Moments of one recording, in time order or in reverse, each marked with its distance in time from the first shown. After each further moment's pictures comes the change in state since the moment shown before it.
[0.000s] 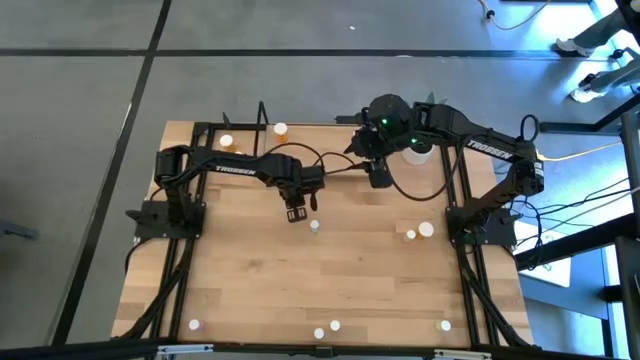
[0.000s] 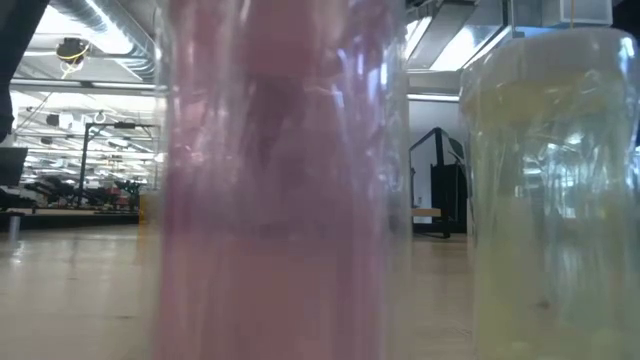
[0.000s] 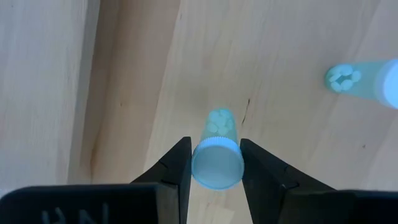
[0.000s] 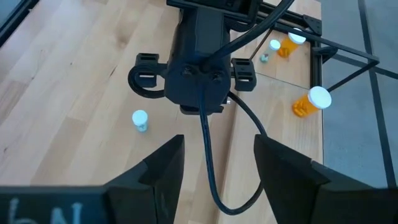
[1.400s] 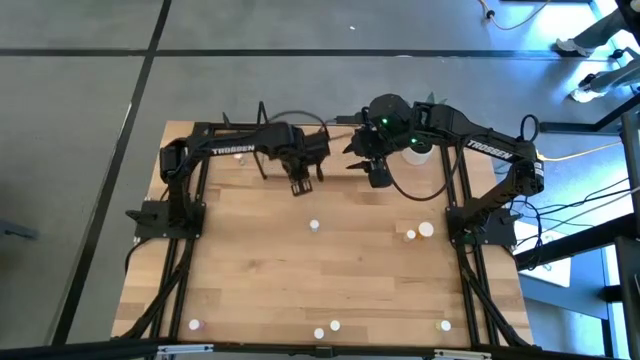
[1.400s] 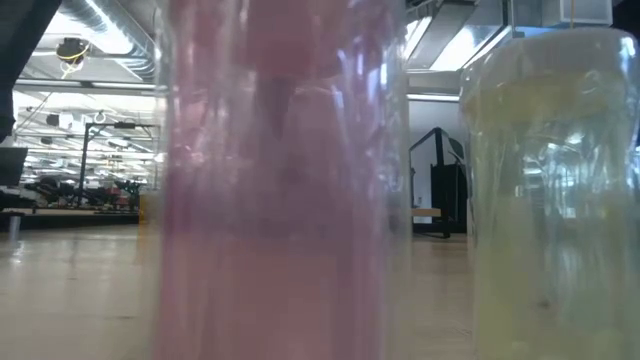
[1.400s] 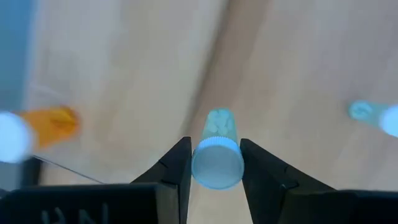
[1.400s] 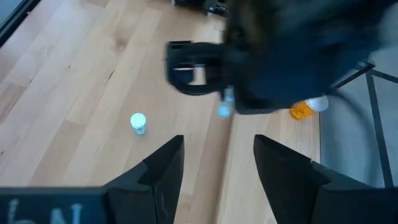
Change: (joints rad) left arm 0.128 0.034 0.369 -0.299 -0.068 0.079; right arm 0.000 0.000 0.000 0.010 0.001 -0.002
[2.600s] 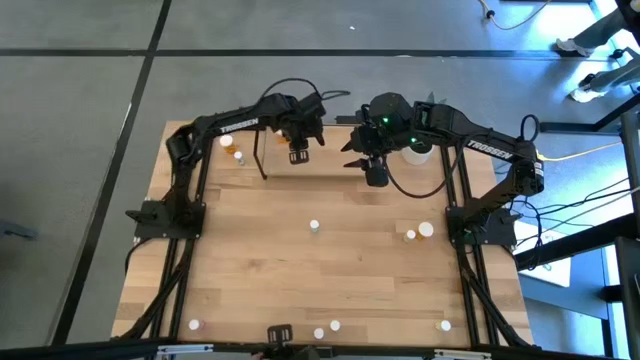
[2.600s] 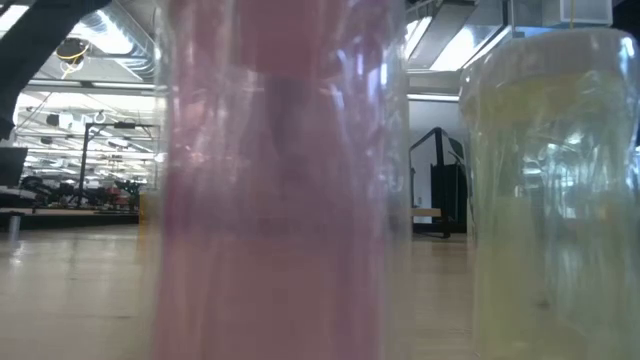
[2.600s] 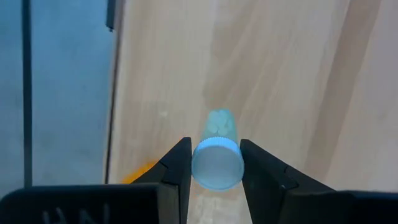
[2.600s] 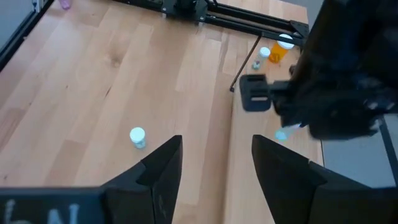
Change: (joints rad) left arm 0.246 0.104 0.039 0.152 0.045 0.418; right arm 0.000 0.000 0.002 0.035 0.000 0.093
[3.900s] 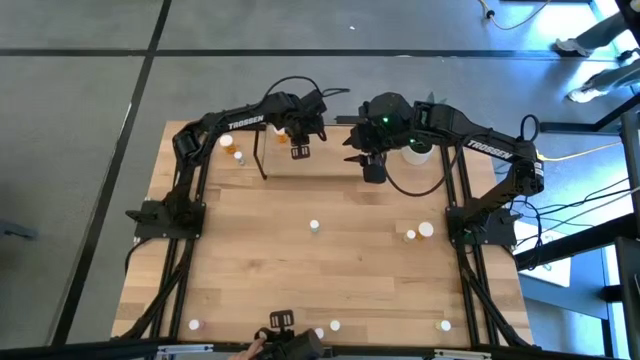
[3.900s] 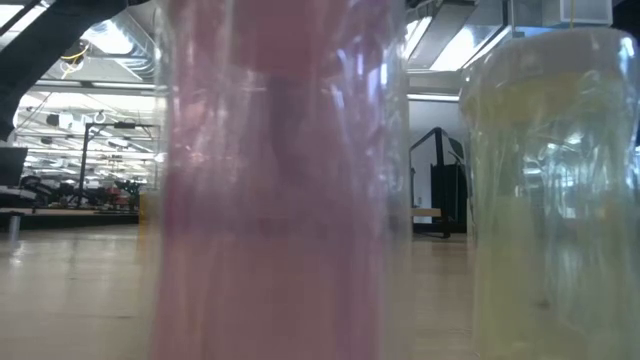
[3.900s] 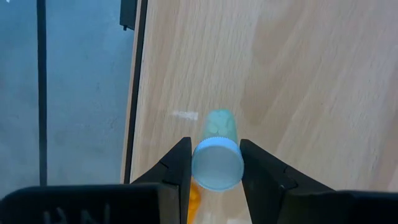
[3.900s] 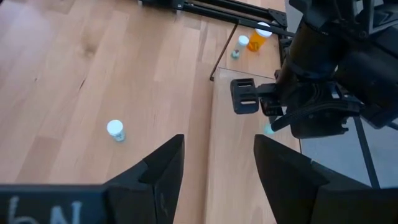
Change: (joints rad) left arm 0.050 0.059 0.000 0.083 -0.033 0.055; right arm 0.000 0.000 -0.001 0.000 0.104 0.000
